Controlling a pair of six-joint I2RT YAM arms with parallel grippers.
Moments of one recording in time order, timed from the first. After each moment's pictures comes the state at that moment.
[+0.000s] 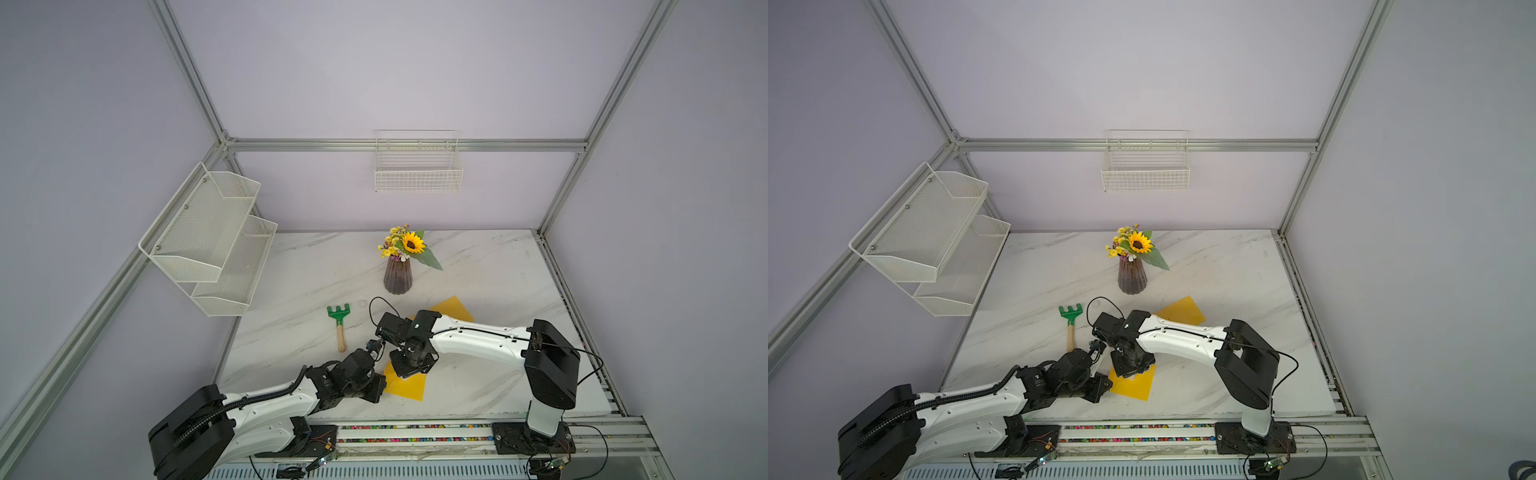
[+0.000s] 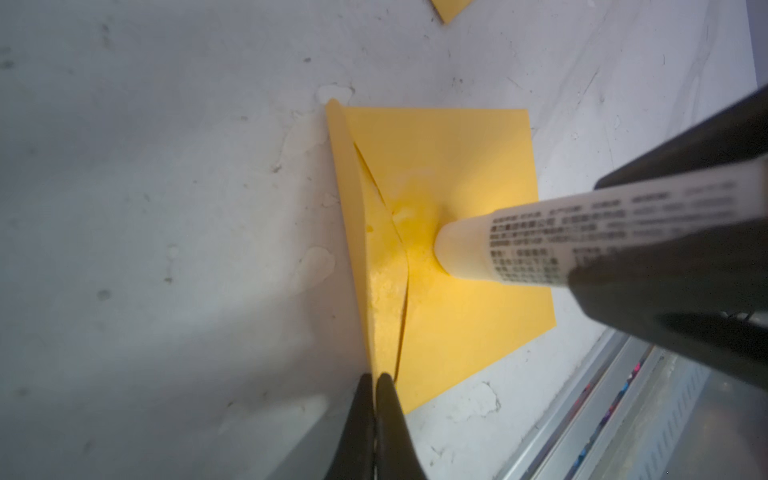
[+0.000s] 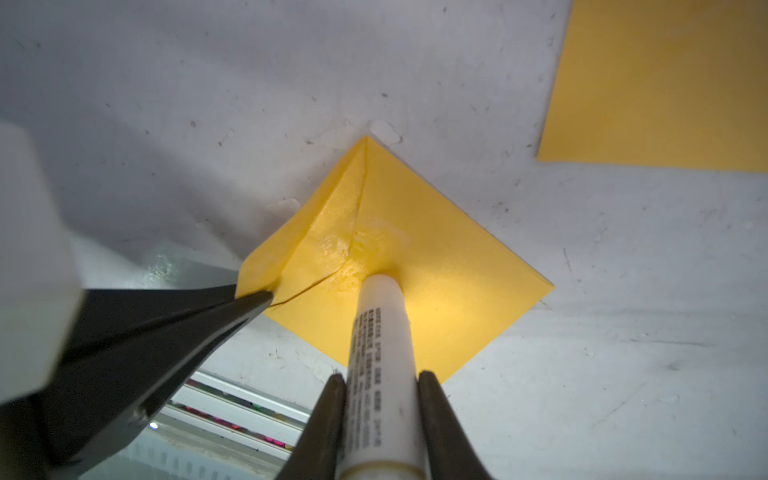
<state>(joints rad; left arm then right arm) -0.91 1.10 0.31 -0.11 0.14 -0.66 1.08 1.84 1.38 -0.98 -0.02 0.72</state>
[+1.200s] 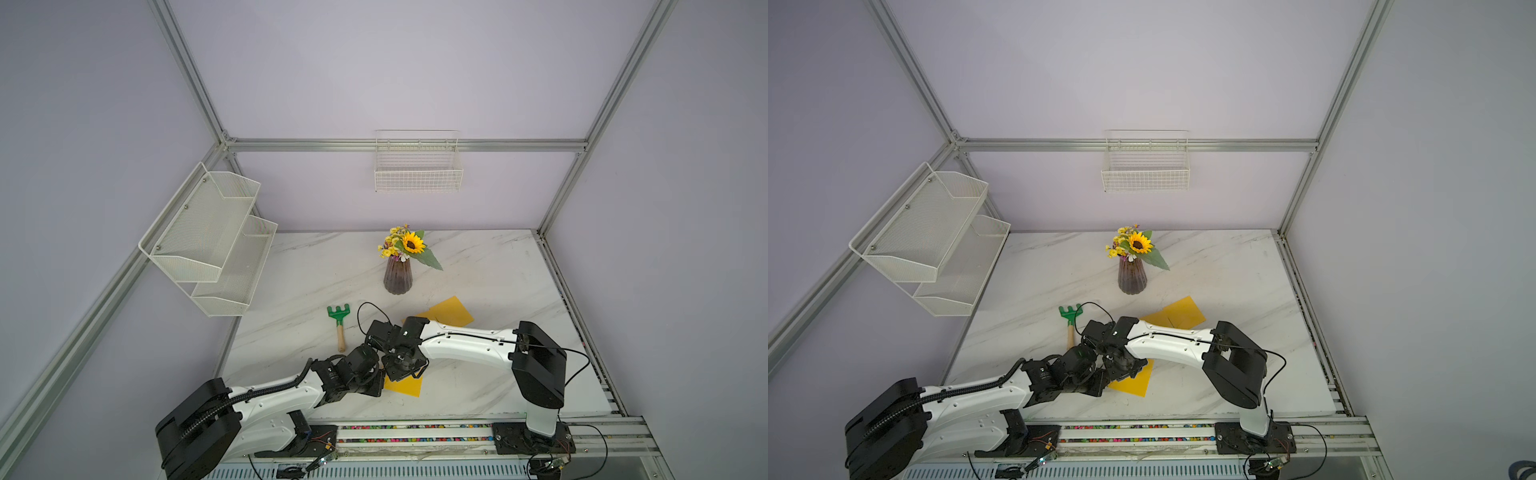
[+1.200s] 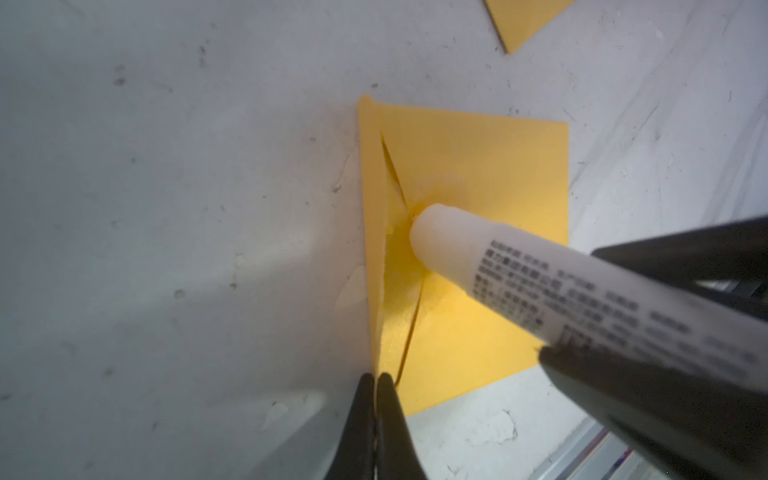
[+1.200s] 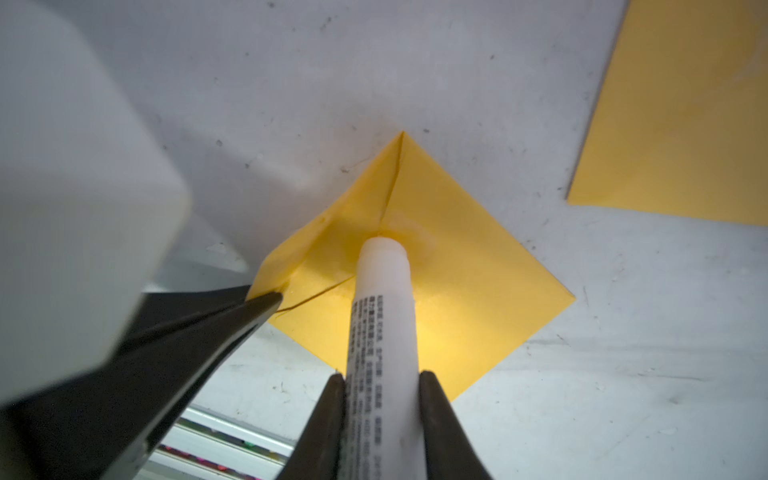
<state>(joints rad) -0.90 1.15 0.39 -0.24 0.06 -0.72 1.13 1.90 1.42 -0.95 0.02 0.69</state>
